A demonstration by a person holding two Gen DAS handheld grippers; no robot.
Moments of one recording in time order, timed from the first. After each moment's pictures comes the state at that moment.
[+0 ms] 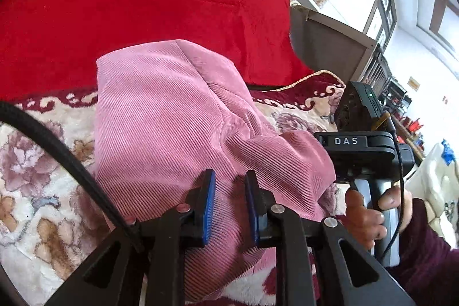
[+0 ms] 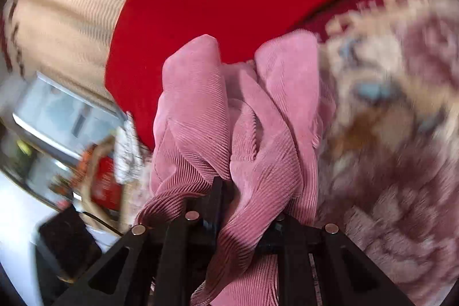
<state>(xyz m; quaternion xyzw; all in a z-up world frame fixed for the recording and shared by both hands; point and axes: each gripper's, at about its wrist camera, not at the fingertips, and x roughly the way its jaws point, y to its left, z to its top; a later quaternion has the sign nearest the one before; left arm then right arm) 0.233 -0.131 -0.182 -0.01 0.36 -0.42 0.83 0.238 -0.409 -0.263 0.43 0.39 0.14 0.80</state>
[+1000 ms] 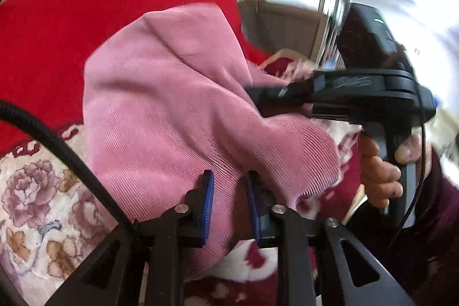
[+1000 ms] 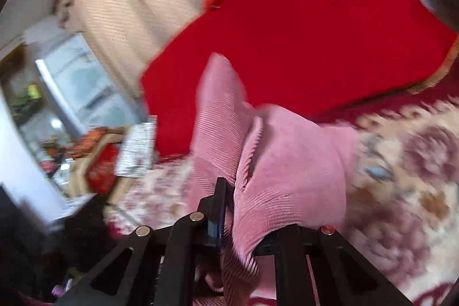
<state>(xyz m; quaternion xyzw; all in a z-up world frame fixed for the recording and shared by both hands) 0.191 -0.151 -0.181 0.10 0.31 -0.49 0.81 0.182 -0.368 -0.166 0.27 0.30 0.11 0.91</state>
